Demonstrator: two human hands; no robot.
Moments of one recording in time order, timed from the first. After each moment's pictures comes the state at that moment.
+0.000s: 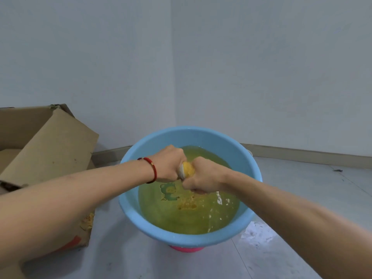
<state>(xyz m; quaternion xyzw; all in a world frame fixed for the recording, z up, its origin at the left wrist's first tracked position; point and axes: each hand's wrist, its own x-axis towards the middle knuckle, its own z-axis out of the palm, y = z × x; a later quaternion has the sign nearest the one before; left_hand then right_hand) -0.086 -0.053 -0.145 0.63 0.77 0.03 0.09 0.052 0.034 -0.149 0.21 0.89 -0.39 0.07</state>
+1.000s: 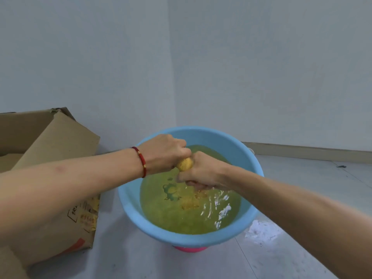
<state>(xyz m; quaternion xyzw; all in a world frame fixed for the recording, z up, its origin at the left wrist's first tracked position) -0.104 -0.064 -0.123 0.77 0.61 -0.02 -0.18 0.049 0.029 -0.141 0.21 0.84 -0.50 0.06</state>
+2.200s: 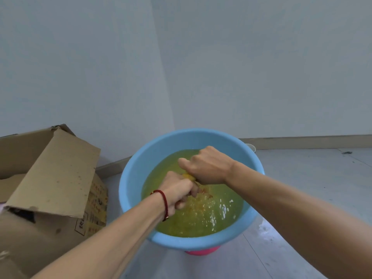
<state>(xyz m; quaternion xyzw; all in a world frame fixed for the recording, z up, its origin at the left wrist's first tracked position) -0.029 -0.069 -0.181 0.21 0.79 0.44 0.37 0.038 0.067 -0.172 -0.04 0.98 0.16 -0.14</state>
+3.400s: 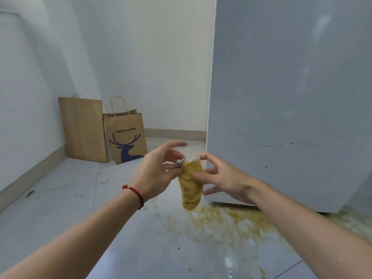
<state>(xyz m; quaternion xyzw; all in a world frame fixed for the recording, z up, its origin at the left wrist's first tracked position) 0.585 0.039 -0.128 0.86 0.16 0.26 0.40 0.736 -0.121 -0.140 0.66 0.41 -0.39 -0.49</state>
